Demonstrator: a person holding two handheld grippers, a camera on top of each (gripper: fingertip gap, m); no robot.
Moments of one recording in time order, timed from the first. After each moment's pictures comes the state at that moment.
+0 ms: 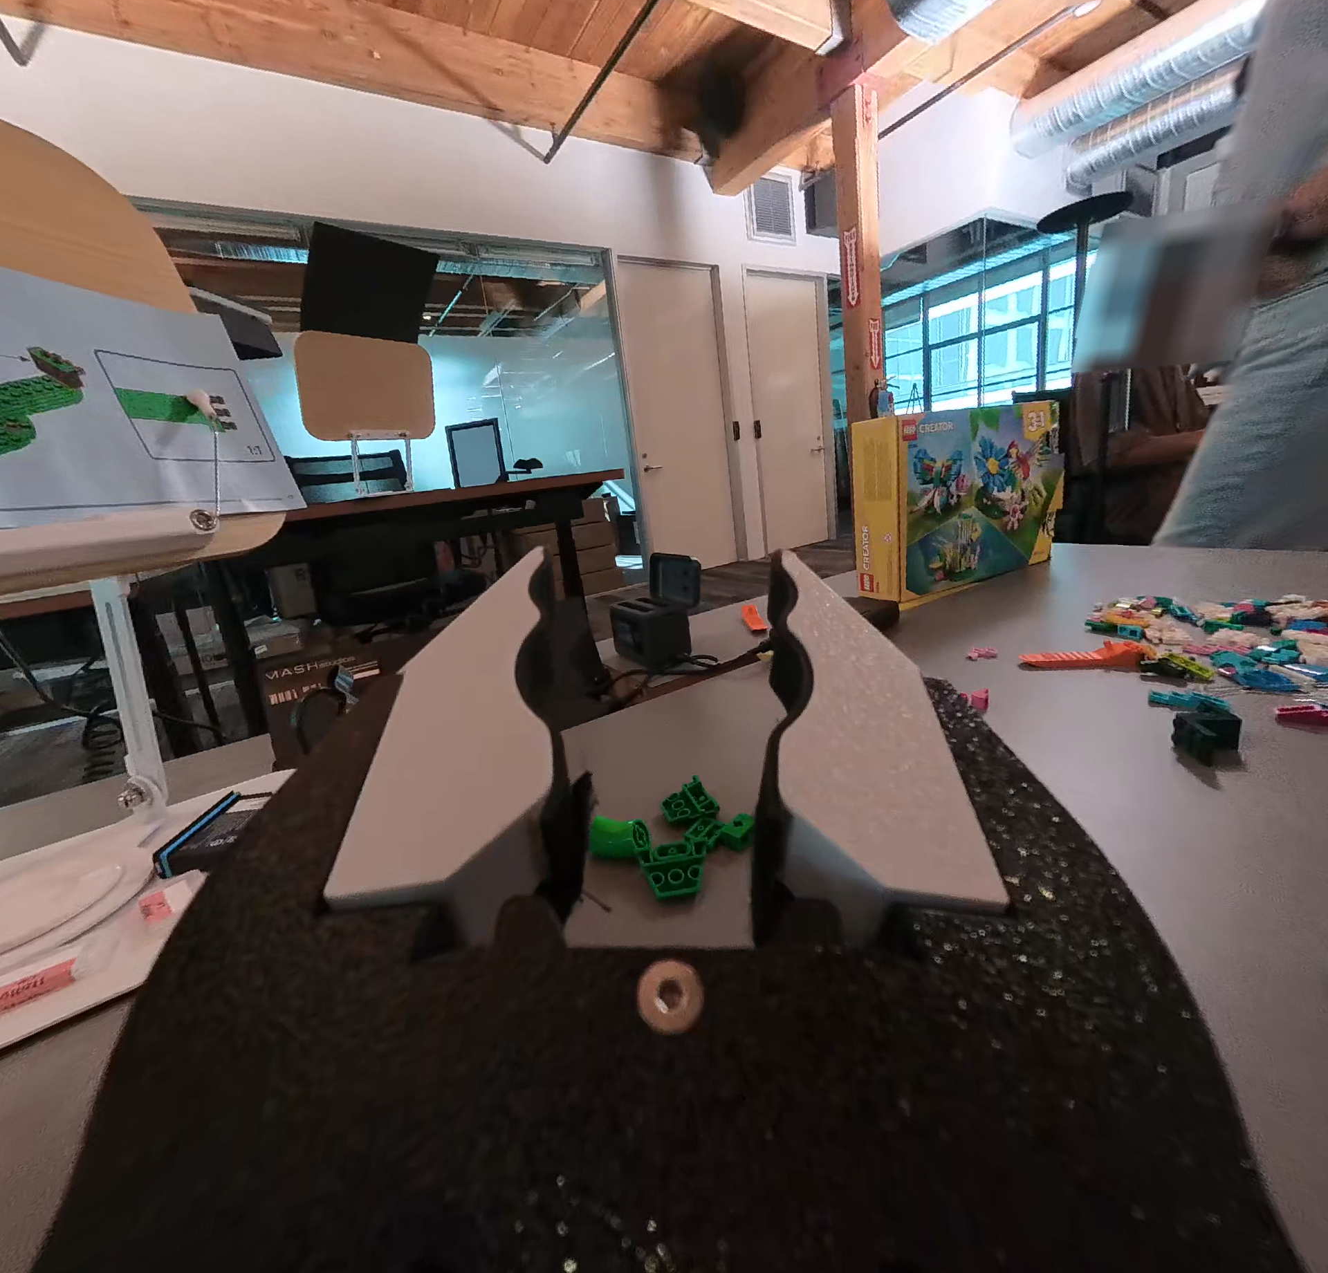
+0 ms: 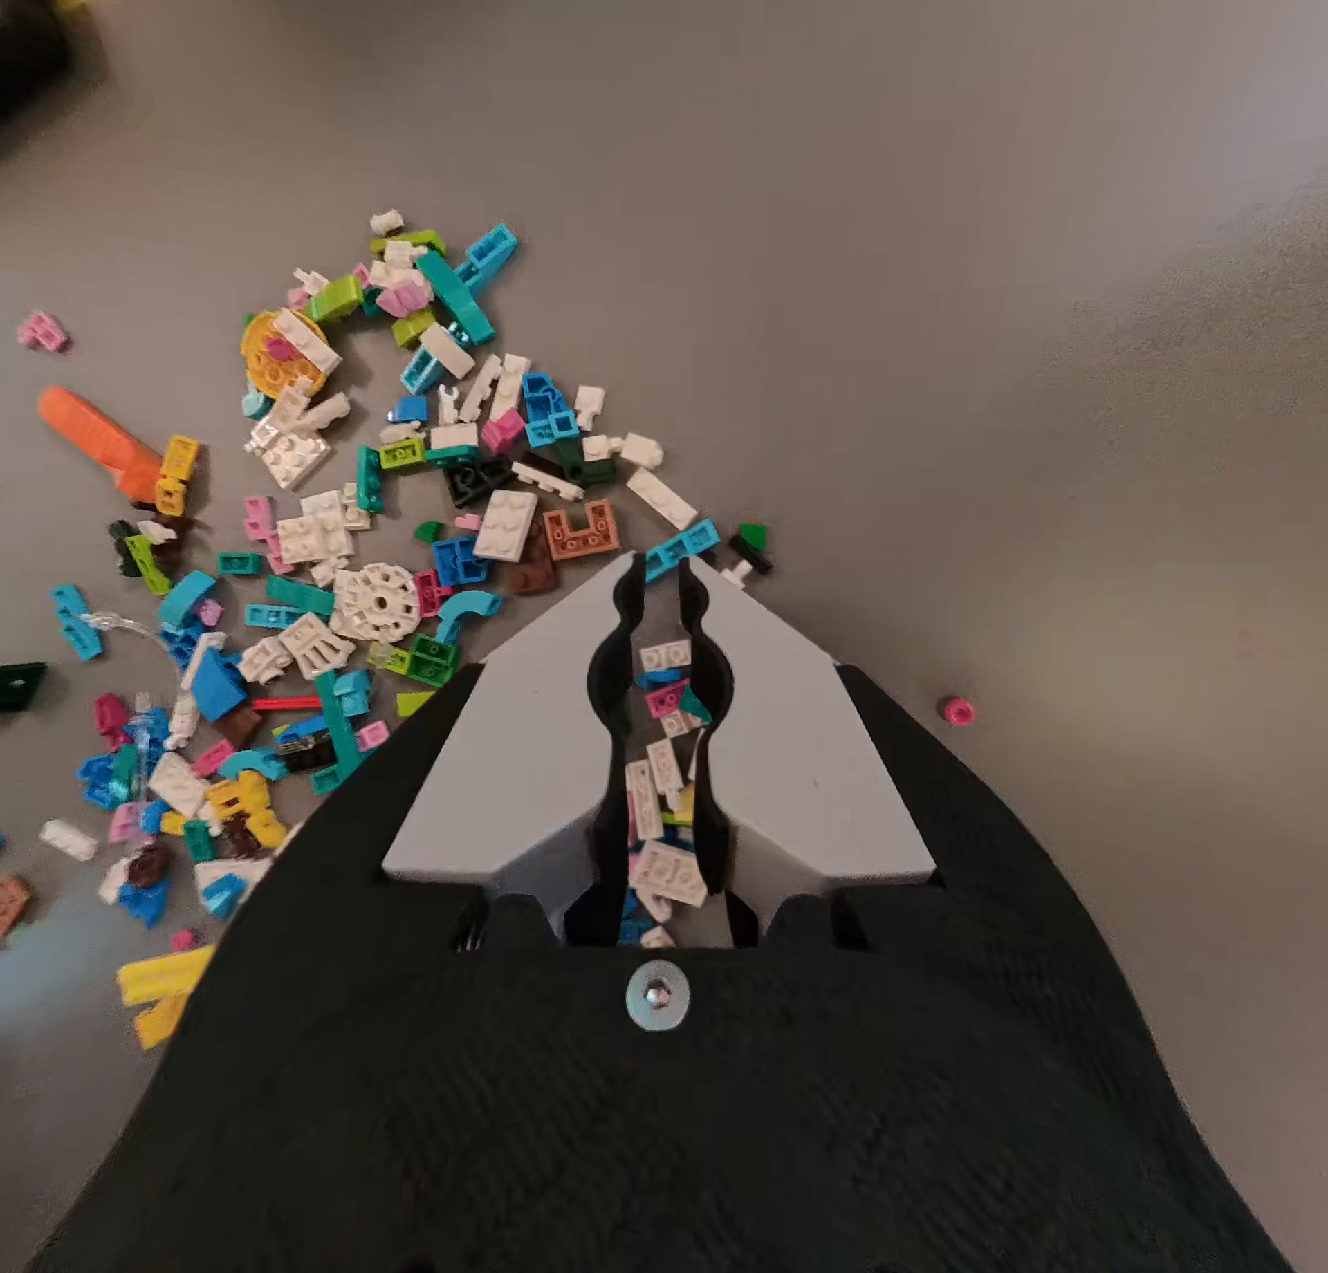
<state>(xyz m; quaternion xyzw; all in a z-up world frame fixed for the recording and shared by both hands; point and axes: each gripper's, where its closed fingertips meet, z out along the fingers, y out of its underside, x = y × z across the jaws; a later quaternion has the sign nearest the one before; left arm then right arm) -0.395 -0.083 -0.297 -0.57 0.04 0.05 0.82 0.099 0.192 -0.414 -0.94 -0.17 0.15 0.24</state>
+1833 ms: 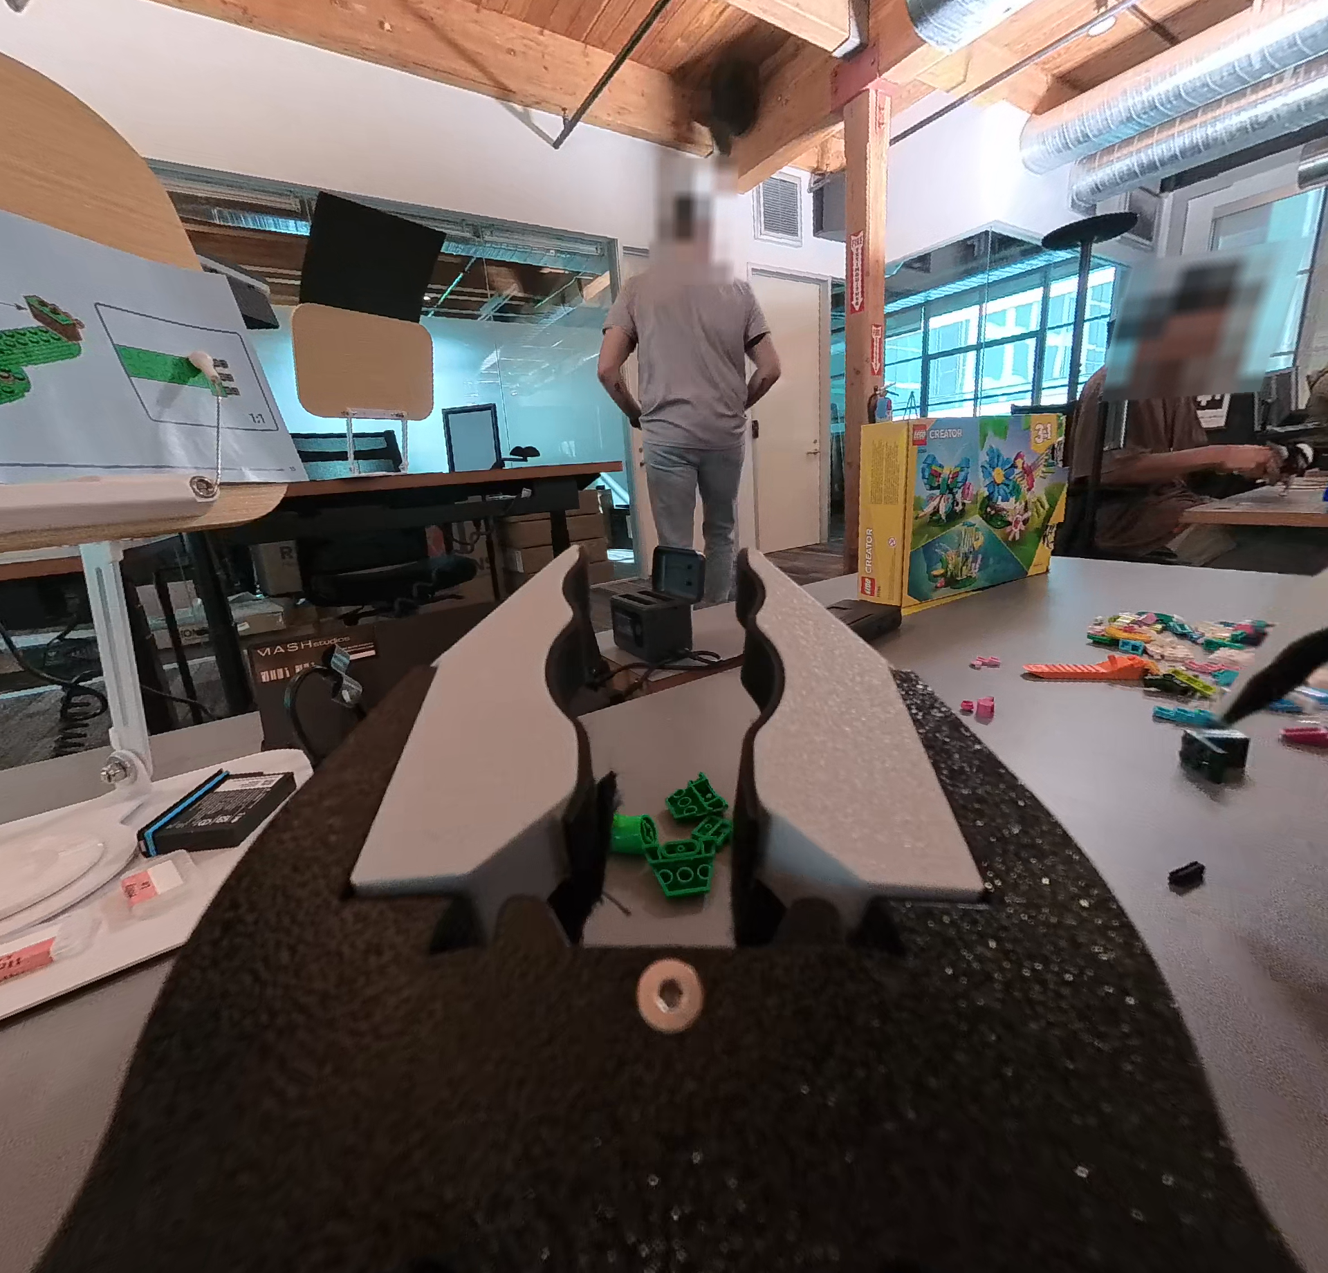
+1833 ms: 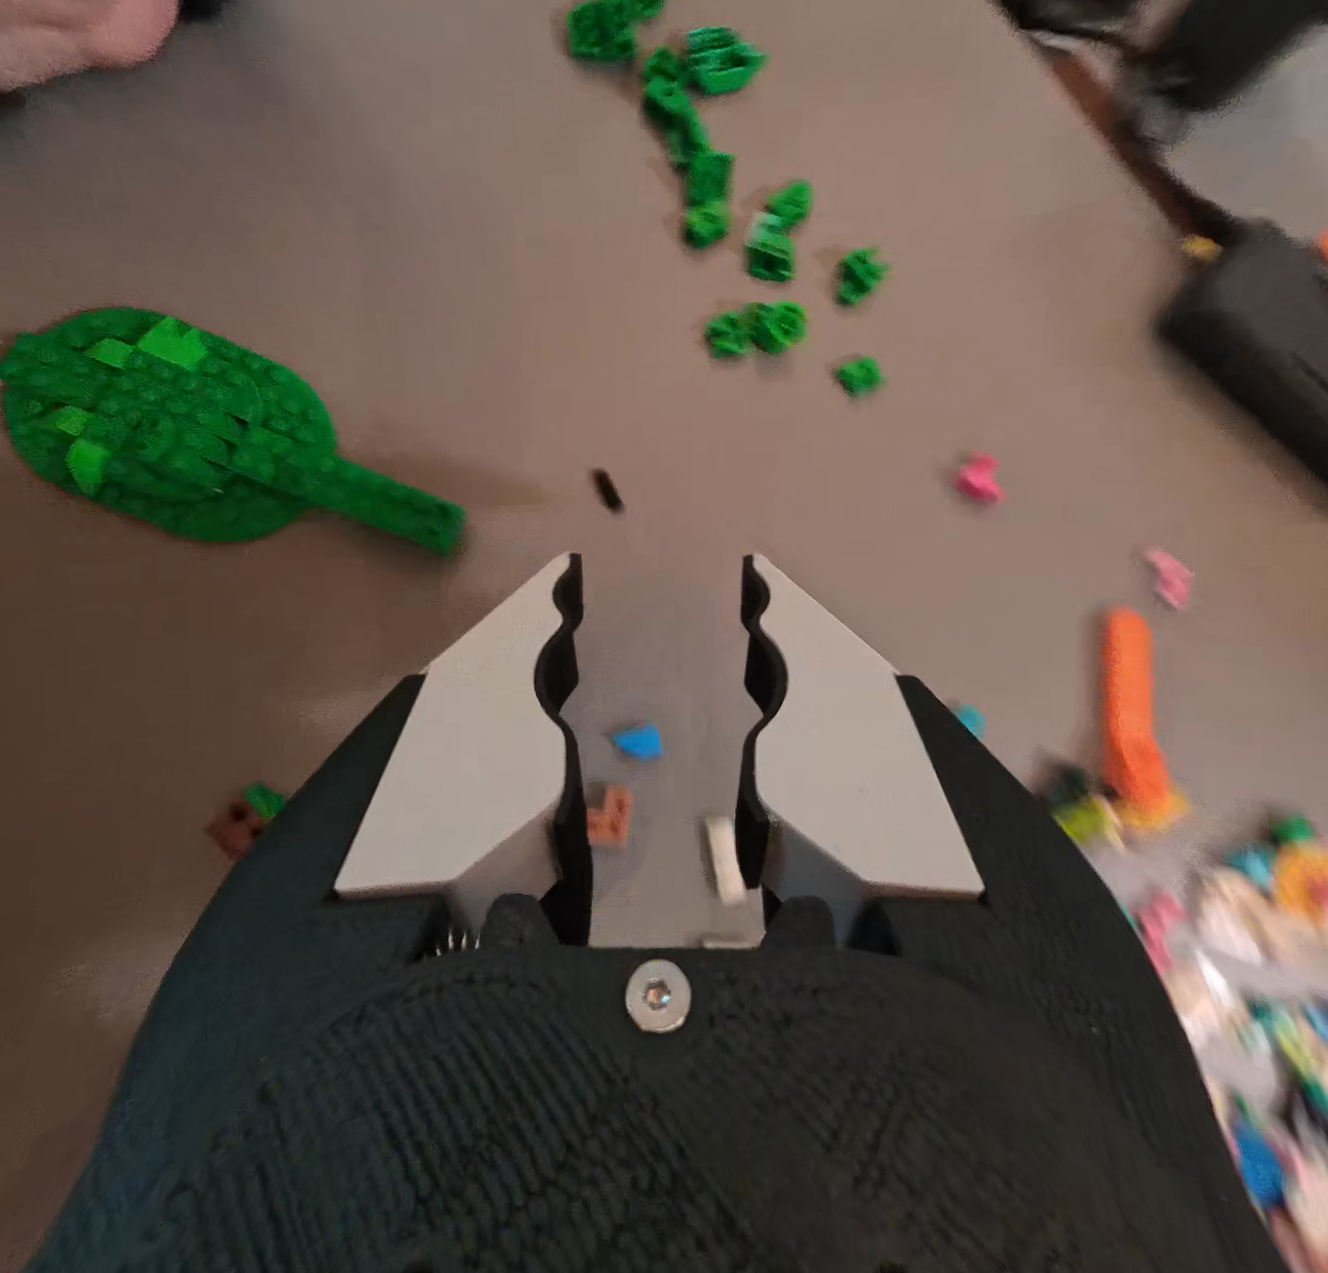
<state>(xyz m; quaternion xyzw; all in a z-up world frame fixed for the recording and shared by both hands) -0.406 -0.078 -0.299 -0.58 0.02 0.04 0.82 -0.196 -0.041 -0.397 -0.67 -0.65 0.19 0.30</state>
